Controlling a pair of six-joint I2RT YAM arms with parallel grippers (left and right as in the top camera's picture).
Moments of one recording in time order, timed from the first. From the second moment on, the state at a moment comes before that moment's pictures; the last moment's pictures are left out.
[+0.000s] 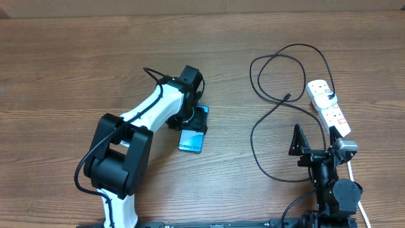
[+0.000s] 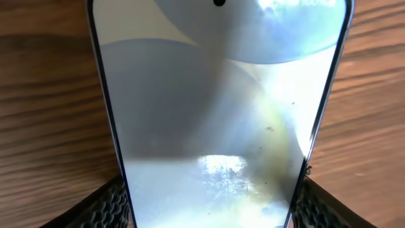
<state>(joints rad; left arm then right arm) -0.44 2.01 1.35 -0.89 0.18 -0.27 -0.10 0.01 0.02 -0.02 -0.11 0.20</state>
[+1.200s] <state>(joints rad) -0.20 2.01 1.47 -0.83 1.10 -0.26 -0.10 0.01 0.02 -0.02 -0.11 0.20</state>
